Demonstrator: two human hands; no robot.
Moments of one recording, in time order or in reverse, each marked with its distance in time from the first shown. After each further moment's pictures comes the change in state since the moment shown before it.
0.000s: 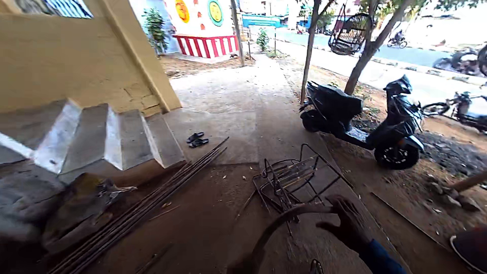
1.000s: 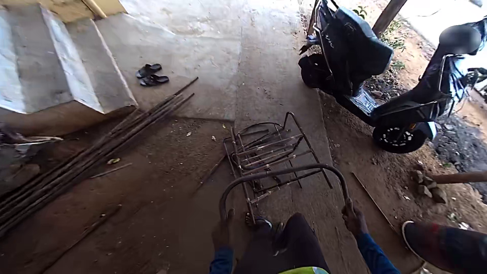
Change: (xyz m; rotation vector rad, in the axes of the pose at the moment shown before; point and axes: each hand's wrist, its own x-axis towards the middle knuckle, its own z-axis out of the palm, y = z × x) left_hand 0.241 0.022 0.290 -0.286 0.252 -0.642; right_hand 0.111 0.426 0.093 0.536 -0.304 1.000
